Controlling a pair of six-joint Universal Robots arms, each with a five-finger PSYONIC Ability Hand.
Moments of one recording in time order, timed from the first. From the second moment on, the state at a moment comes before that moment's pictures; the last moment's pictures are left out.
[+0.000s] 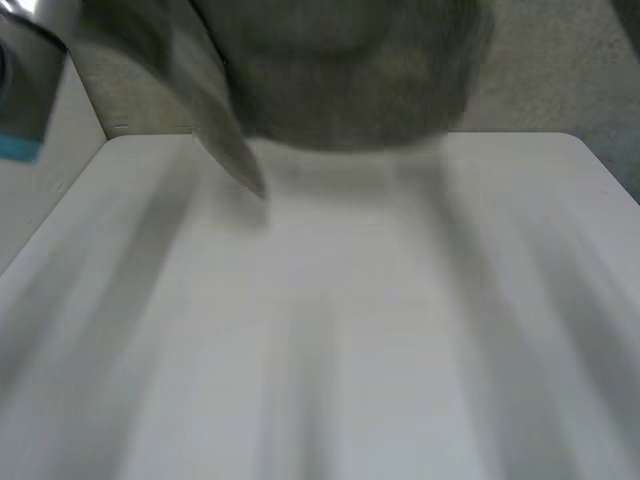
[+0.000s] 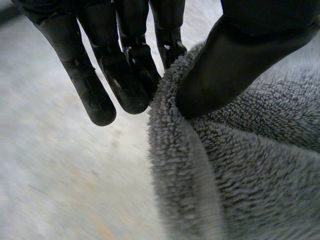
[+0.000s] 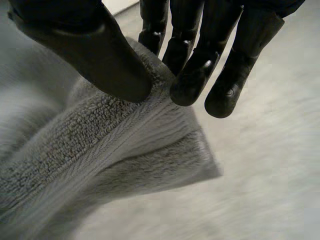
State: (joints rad) left arm 4.46 -1.99 -0.88 3.62 -1.29 3.46; right arm 1.93 -0.96 0.26 0.07 1.32 2.81; left_hand 1.28 1.34 1.34 1.36 1.14; right_hand 1.33 1.31 1.33 1.33 1.17
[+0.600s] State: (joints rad) left arm 4.53 -2.06 -1.81 3.87 -1.16 3.64; right arm 1.92 -1.04 1.40 -0.04 1.31 2.52; left_hand 1.12 1.10 1.11 1.10 0.94; right_hand 1.33 1.32 1.34 1.34 1.17
